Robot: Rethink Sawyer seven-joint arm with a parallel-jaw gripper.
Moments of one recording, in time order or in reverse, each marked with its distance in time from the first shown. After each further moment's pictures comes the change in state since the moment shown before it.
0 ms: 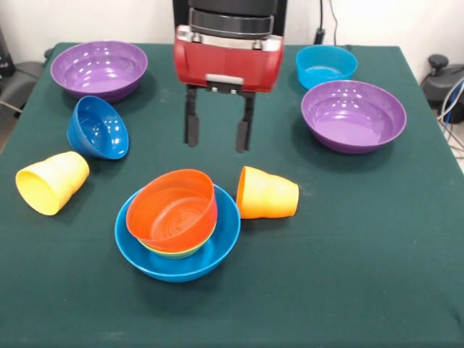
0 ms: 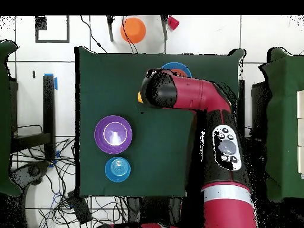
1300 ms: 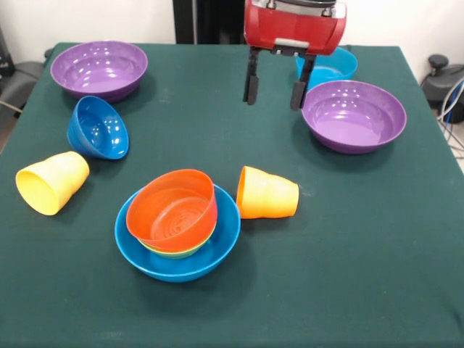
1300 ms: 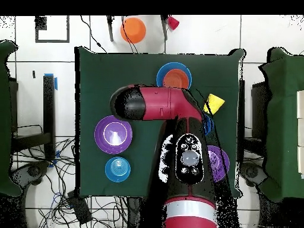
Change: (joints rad) arm 0.171 -0.060 -0.104 0.076 0.000 0.094 0.000
